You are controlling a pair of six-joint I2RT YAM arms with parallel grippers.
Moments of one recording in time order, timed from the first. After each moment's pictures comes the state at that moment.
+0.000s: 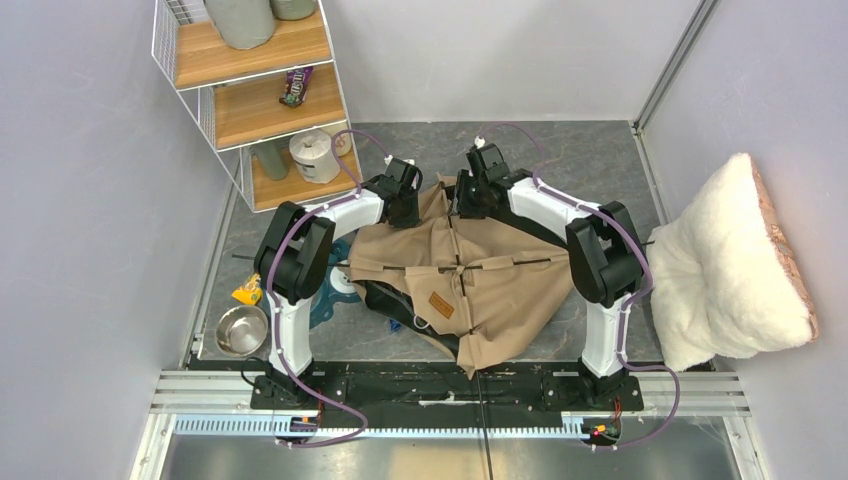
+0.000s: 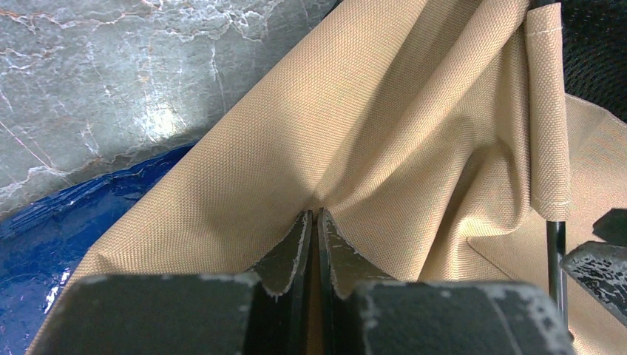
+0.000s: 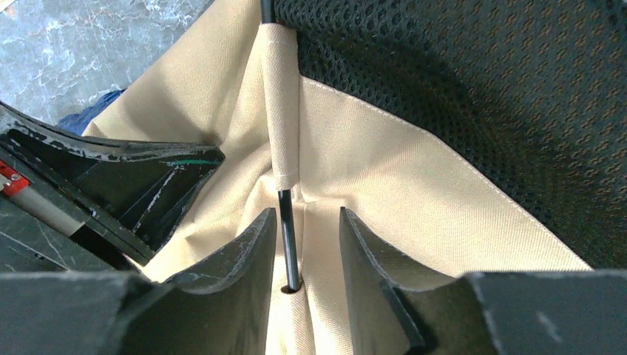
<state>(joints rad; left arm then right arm) -0.49 2.04 1.37 -0.31 -0.04 -0.46 0.48 1.99 1.46 -0.36 -0.10 0.60</state>
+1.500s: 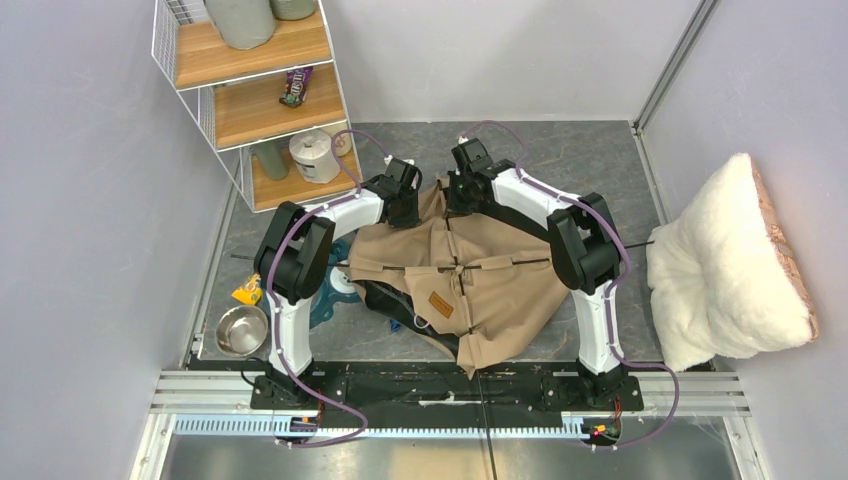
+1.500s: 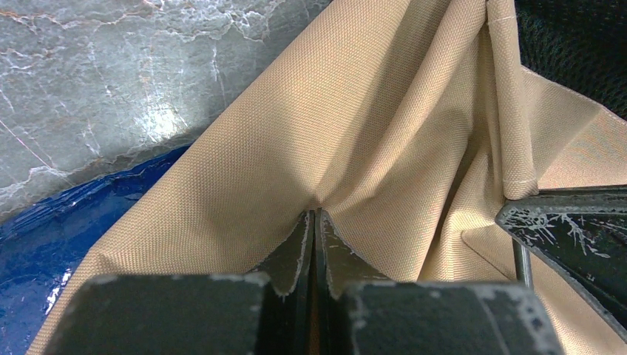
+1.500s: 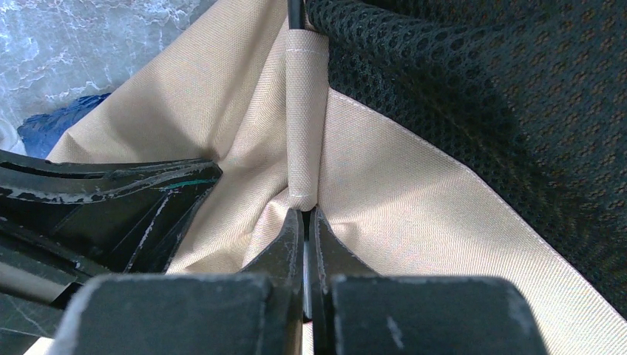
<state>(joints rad) -0.49 2.04 1.37 -0.31 -0.03 -0.46 0.50 2.14 1.66 -0.50 -0.10 0.55</state>
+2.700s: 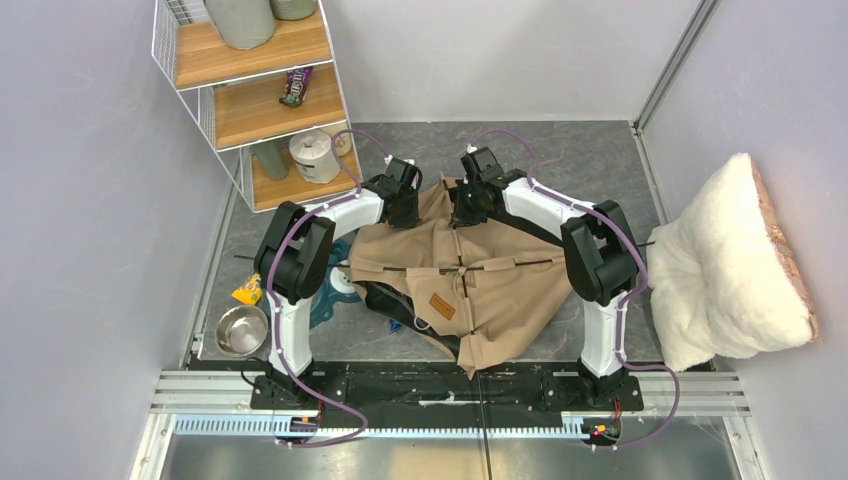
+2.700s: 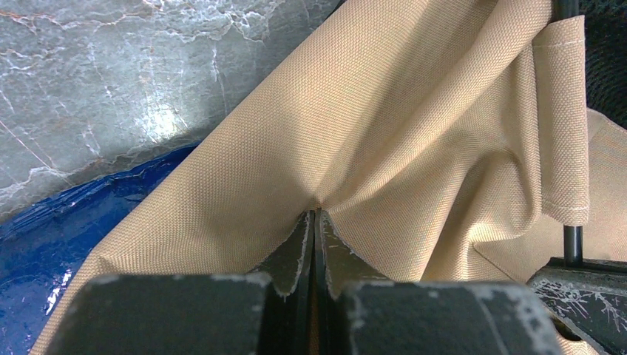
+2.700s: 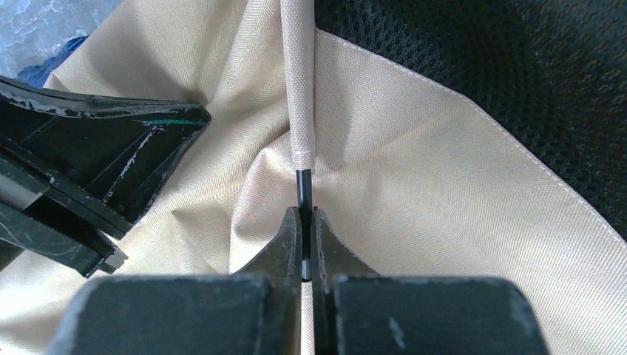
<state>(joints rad) -0.49 2.04 1.38 -0.31 -0.04 -0.45 0.50 2.01 1.48 -0.46 -0.13 0.57</state>
